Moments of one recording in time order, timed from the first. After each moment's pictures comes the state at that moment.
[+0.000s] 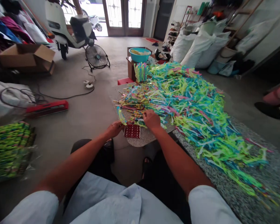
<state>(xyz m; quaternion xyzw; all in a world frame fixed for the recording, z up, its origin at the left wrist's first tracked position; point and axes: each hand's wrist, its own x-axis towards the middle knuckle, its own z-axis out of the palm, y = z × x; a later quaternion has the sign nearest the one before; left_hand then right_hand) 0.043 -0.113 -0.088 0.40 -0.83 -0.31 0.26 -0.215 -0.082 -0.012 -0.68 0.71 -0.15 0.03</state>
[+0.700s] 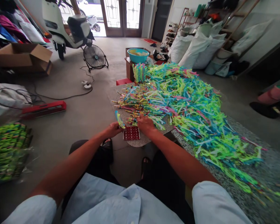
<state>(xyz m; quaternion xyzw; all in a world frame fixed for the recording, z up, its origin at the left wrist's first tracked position) 0.050 -0.114 -0.087 0.36 -0.82 -0.36 0.25 -0.194 -0.064 -0.012 -0.78 0.62 0.02 -0.03</state>
